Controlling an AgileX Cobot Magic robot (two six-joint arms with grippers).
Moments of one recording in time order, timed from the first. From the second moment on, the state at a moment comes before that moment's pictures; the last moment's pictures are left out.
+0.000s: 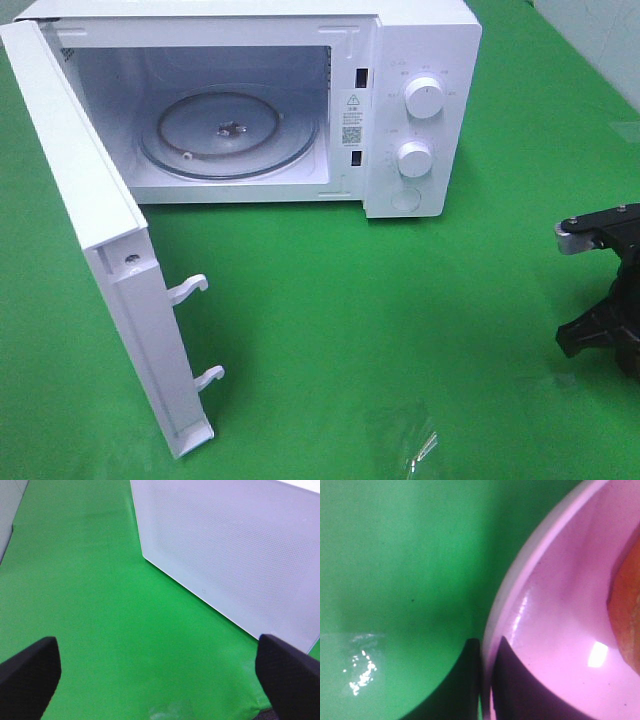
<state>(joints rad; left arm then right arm) -0.07 -0.01 -0.50 -0.09 1.05 0.16 0.13 1.72 -0.68 -0.35 0.55 0.22</state>
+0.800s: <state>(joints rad) -0.07 -0.01 -0.50 -0.09 1.05 0.16 0.29 1.57 -0.68 -0.55 0.72 0.42</state>
